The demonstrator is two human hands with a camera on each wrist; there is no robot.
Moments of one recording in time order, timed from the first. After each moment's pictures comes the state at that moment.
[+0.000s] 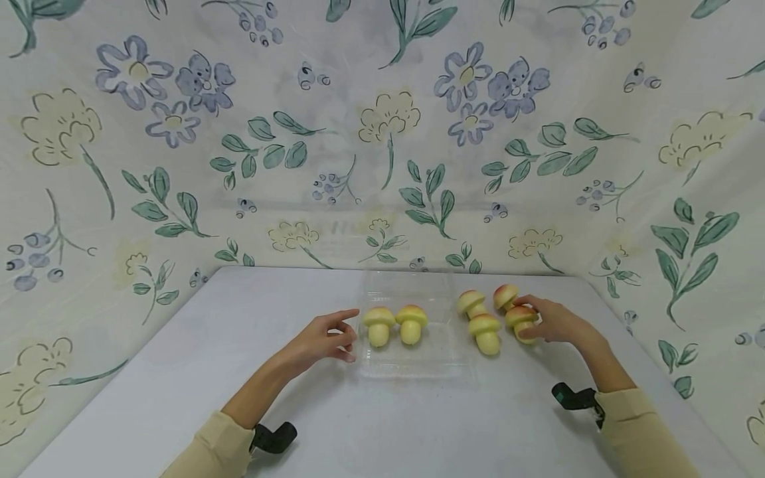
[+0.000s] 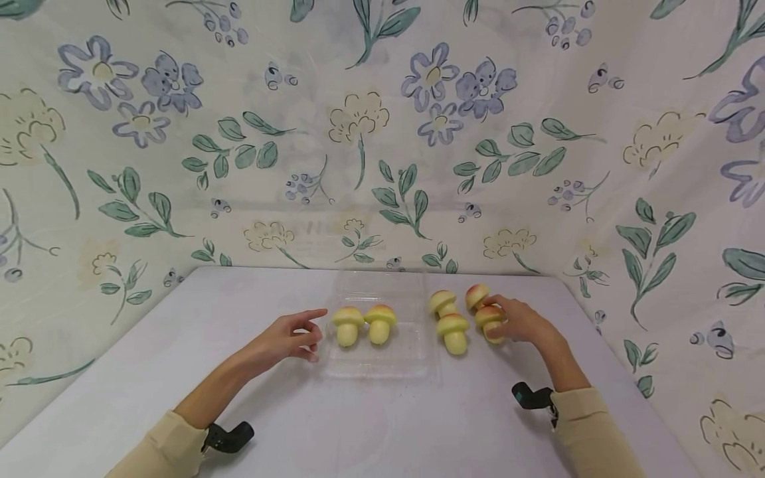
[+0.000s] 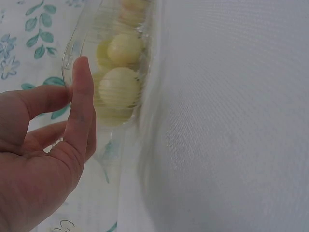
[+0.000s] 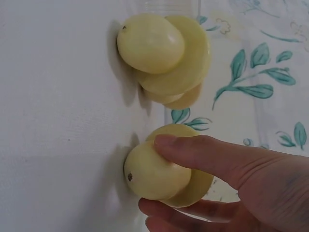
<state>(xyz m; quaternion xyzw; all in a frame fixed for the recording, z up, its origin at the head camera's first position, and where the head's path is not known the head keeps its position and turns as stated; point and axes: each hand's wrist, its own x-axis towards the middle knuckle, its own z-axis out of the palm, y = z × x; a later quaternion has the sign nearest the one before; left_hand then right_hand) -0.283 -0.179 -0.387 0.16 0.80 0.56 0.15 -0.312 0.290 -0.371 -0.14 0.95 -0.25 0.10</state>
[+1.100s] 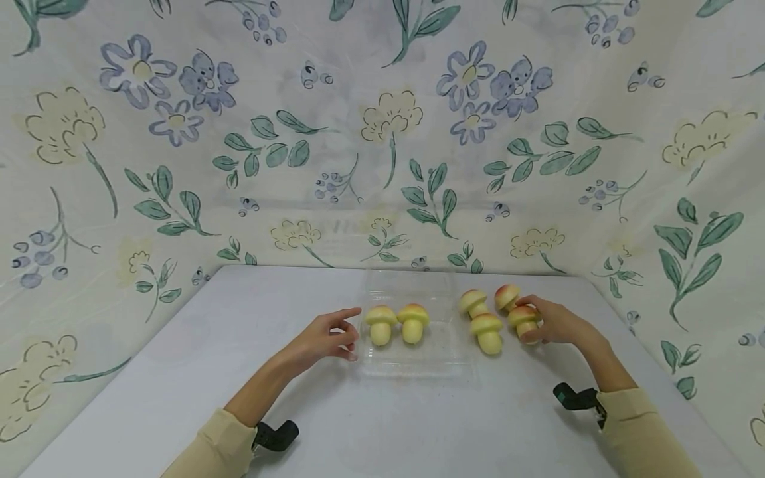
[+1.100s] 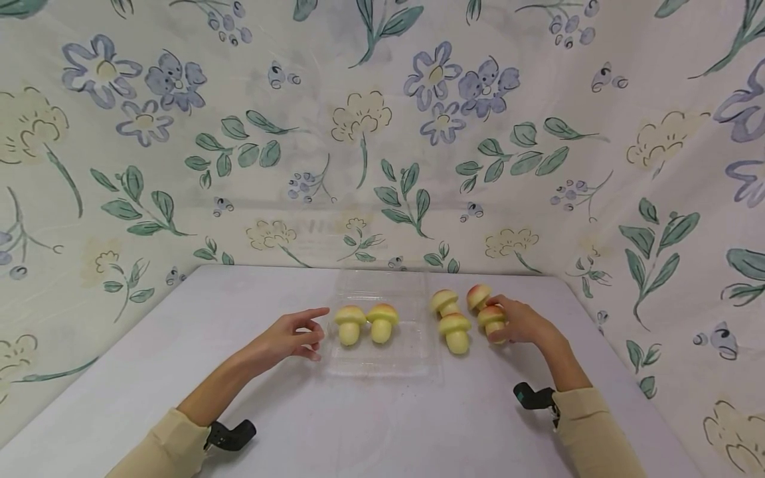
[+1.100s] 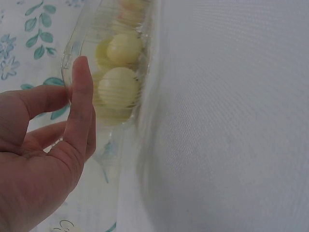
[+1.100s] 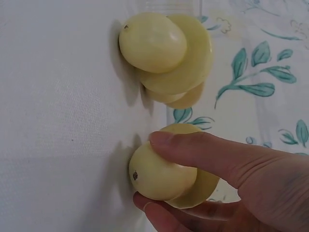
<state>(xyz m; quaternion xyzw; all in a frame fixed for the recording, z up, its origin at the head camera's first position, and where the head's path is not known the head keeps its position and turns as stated) -0.284 -0.180 -0.388 0.15 0.79 0.57 0.15 -0.310 0.287 -0.372 -0.12 0.95 -0.26 0.10</state>
